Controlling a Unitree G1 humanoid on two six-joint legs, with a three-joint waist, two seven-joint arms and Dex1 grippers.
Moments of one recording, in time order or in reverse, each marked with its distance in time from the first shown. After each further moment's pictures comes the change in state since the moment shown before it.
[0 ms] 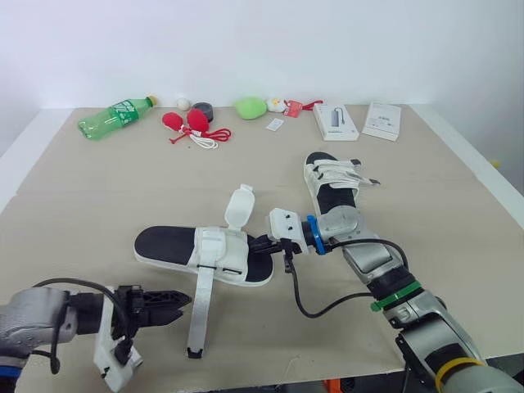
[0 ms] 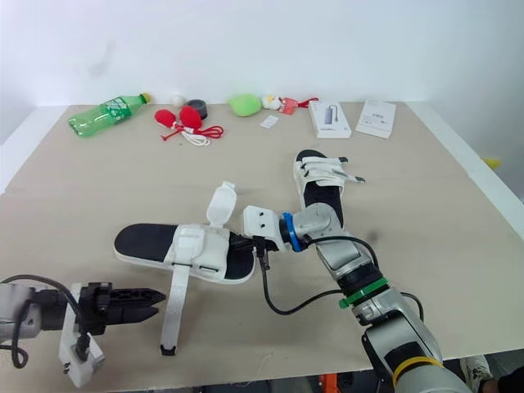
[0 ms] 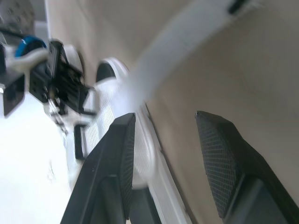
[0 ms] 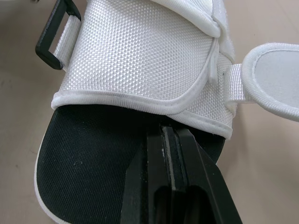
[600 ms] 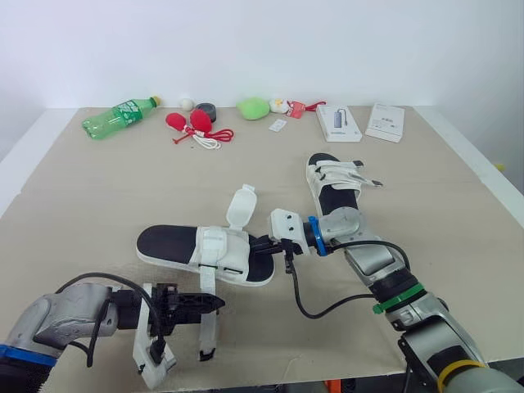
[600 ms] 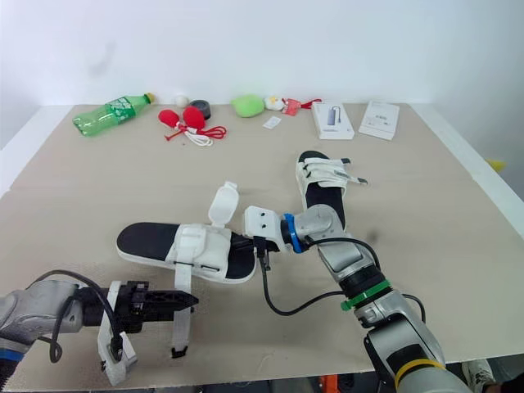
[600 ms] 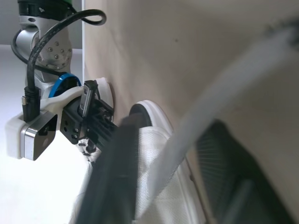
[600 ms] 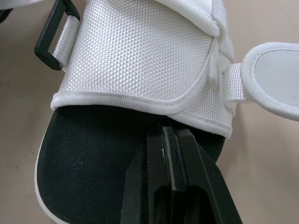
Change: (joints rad) left arm -0.085 -0.024 -0.186 -0.049 0.106 0.072 0.184; right arm 0.011 -0.011 -0.004 -0.021 -0.001 0.025 -0.016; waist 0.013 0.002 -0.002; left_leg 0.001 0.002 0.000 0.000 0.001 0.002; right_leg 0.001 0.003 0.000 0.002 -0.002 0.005
